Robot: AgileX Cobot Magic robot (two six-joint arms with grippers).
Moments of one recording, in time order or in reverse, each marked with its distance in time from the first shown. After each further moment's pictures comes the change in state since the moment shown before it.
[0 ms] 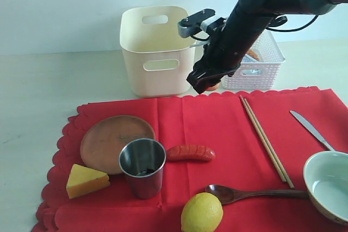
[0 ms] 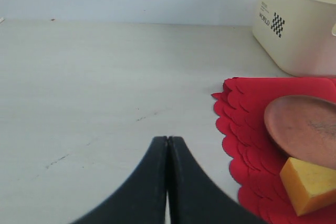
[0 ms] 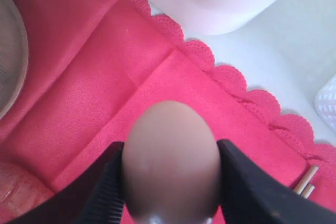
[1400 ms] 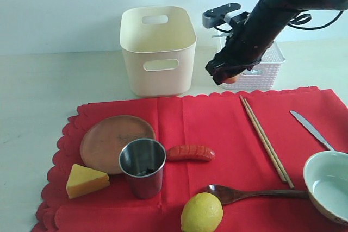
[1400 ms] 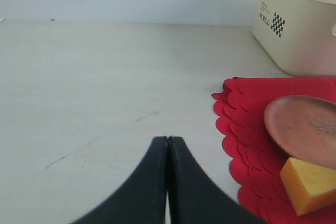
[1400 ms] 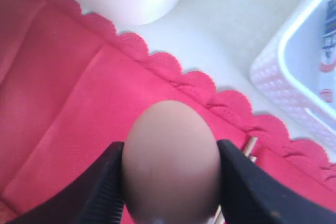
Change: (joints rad) left arm 0.000 0.000 0.000 0.000 0.000 0.000; right arm -0.111 0.000 0.000 0.010 -0.021 0.048
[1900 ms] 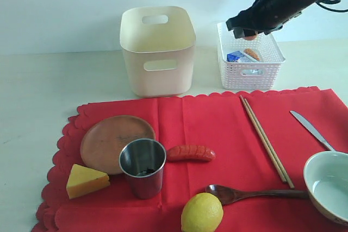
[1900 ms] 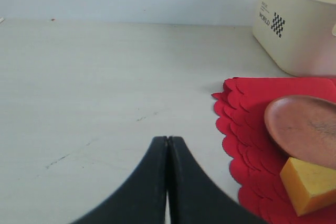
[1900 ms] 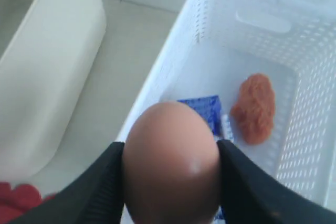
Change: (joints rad) left arm 0.000 0.000 0.000 0.000 0.000 0.000; right arm -0.136 0.066 -0.148 0.066 -0.242 0.072
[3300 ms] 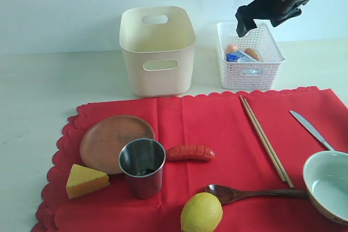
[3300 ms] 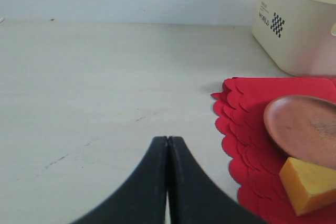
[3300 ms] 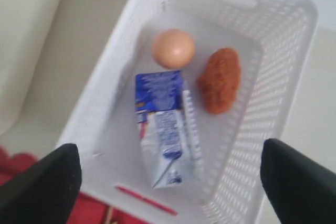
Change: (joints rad) left arm 0.000 0.000 0.000 0.000 0.000 0.000; right arm -0.022 0.156 -0.405 -0.166 0.436 0.079
